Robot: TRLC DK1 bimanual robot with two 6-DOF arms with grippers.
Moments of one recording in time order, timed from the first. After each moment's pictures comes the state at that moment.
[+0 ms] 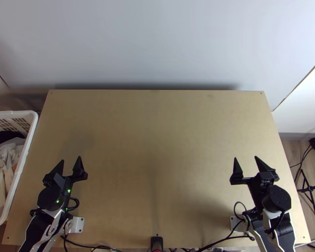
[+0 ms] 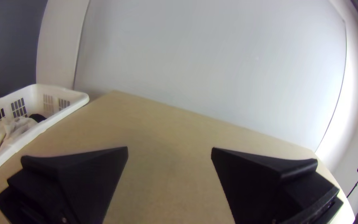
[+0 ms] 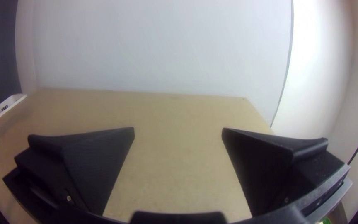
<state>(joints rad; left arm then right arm) -0.41 0.00 0.08 -0.30 -0.51 -0.40 0.27 0.00 0.24 -0.42 0.20 0.03</state>
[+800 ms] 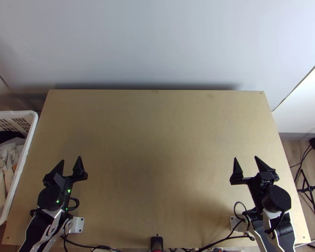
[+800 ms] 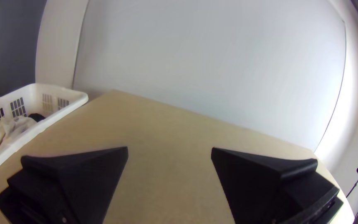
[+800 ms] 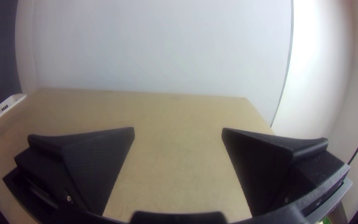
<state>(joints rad) -0.41 0.00 0.08 -0.30 -0.50 -0.40 0.27 0.00 0.24 -0.42 0.20 0.03</state>
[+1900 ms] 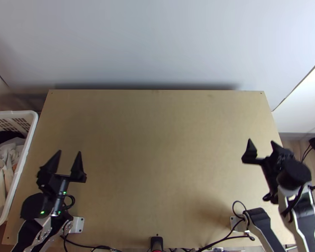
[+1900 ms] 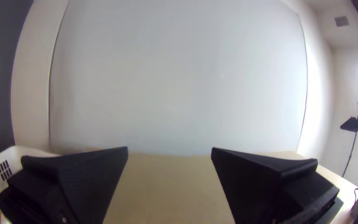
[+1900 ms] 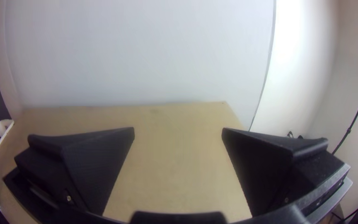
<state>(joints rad) -0.50 0.00 0.23 -0.10 -0.46 -0.08 0.19 0.49 0.68 -0.48 0.27 0.11</state>
